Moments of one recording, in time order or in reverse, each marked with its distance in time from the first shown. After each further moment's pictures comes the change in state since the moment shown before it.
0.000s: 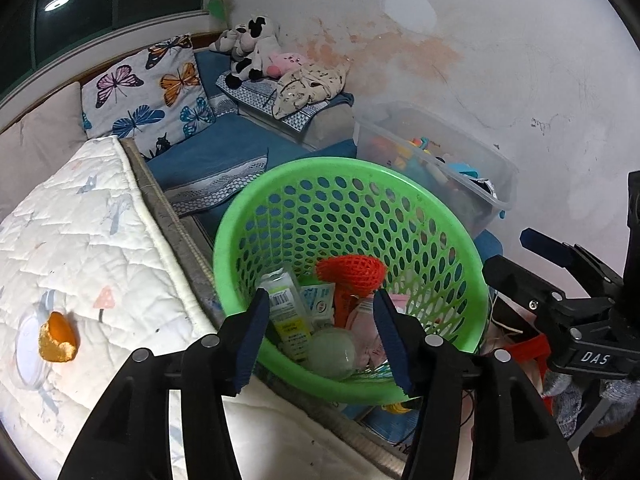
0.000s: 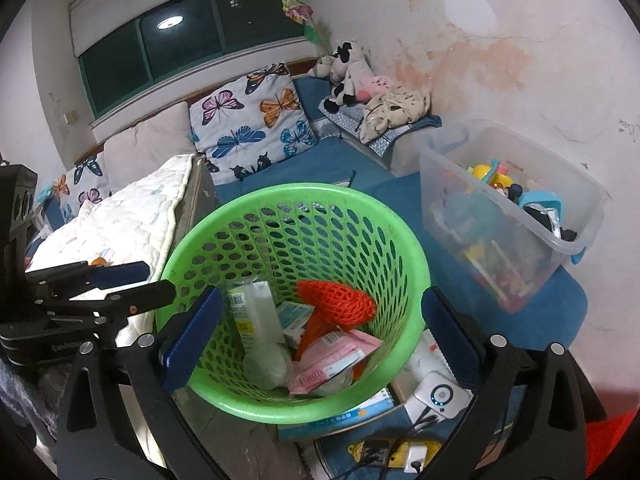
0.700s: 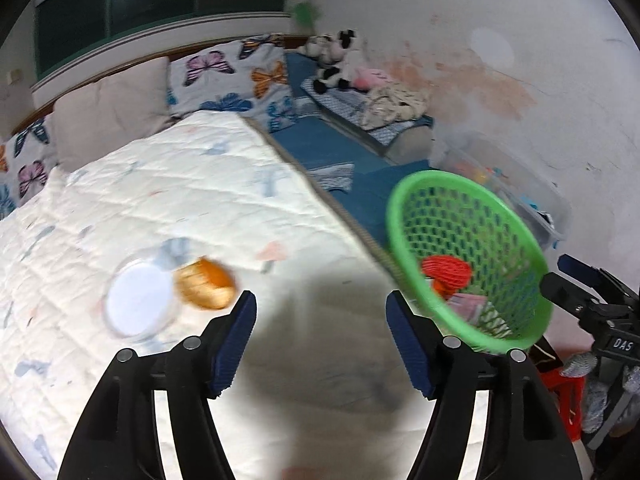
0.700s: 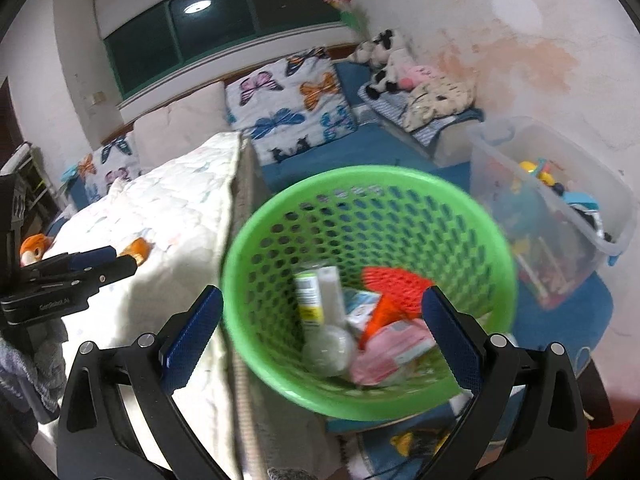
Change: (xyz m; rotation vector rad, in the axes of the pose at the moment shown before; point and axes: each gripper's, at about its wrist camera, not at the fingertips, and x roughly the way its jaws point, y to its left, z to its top) left arm -0.062 0.117 -0.041 -0.161 -0.044 0.182; right arm 0.014 0.070 -0.005 -0.040 0.066 0.121
